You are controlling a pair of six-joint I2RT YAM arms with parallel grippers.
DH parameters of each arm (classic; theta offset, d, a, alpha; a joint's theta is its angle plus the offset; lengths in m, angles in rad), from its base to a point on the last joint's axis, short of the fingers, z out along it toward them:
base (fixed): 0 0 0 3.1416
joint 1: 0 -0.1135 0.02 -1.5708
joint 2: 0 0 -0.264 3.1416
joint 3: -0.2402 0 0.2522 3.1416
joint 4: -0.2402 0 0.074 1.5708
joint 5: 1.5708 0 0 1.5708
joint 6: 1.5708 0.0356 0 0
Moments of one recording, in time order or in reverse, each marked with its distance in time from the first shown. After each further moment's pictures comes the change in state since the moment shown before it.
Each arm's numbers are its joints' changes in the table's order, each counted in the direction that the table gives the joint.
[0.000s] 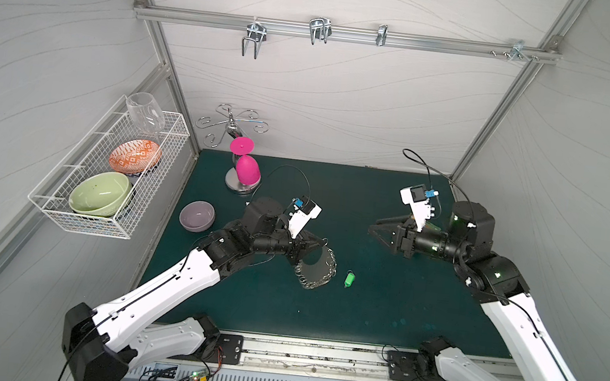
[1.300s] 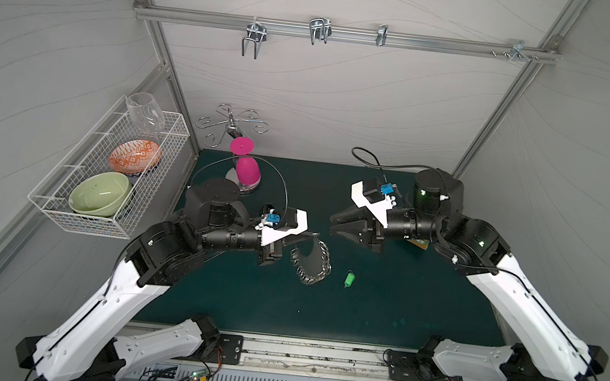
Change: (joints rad) left arm 0.053 0.089 -0.446 -0.375 0.043 0.674; right arm -0.375 -0.293 -0.435 -0.116 -0.014 -0.526
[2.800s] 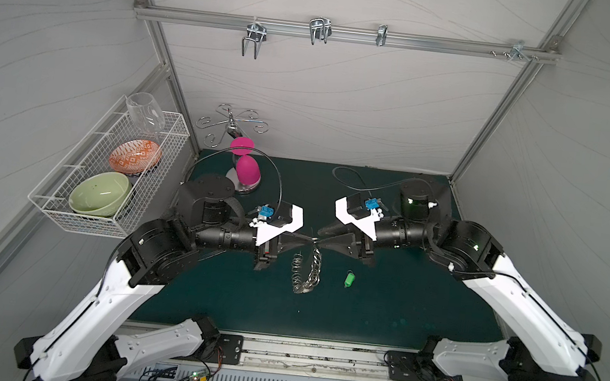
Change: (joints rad) left arm 0.000 -0.013 -0.061 -0.051 0.093 -0.122; right arm -0.124 -0.030 -0.043 -0.039 0.073 -0.064
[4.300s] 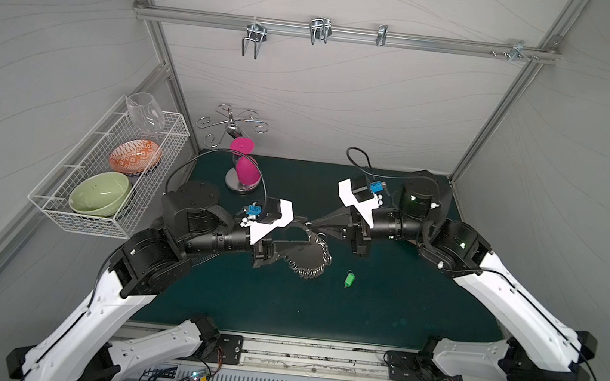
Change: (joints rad) left arm 0.001 0.080 0.075 0.142 -0.103 -0.063; right arm 0.037 0.001 0.074 0.303 -0.088 0.241
